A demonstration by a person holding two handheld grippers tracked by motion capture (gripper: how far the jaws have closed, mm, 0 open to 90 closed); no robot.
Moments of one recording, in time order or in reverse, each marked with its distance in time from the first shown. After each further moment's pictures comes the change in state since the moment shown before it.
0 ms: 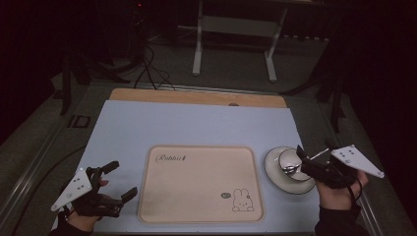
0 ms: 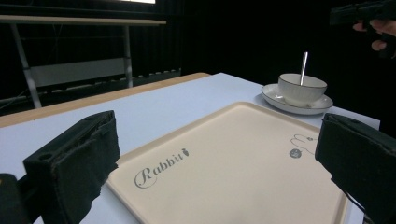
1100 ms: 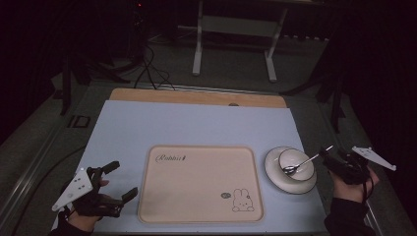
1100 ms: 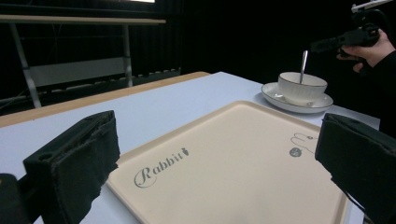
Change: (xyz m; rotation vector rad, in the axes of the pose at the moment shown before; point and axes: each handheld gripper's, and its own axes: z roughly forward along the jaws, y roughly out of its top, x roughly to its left) left arm 0.000 0.000 0.001 0.004 -0.001 0.004; right arm -0.088 -0.065 0.034 0.165 -0.125 0.293
